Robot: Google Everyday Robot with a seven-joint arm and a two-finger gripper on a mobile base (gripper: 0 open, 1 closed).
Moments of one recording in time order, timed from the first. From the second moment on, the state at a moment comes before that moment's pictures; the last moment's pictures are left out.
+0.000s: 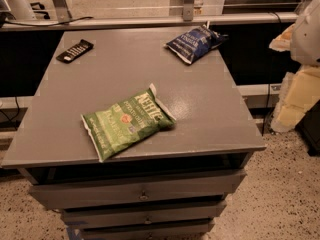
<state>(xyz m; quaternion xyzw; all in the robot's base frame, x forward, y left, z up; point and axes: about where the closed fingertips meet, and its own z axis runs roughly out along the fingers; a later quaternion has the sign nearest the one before) 0.438 -0.217 0.976 -0.60 0.78 -0.03 0.16</state>
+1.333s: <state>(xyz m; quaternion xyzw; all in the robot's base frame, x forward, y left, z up) 0.485 -0.154 0.930 -0.58 0.77 0.07 0.26</state>
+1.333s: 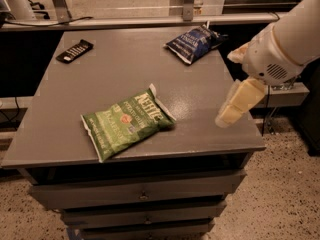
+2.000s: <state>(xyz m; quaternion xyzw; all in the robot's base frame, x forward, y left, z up) 0.516 -0.064 0.882 -0.54 0.76 0.19 0.30</state>
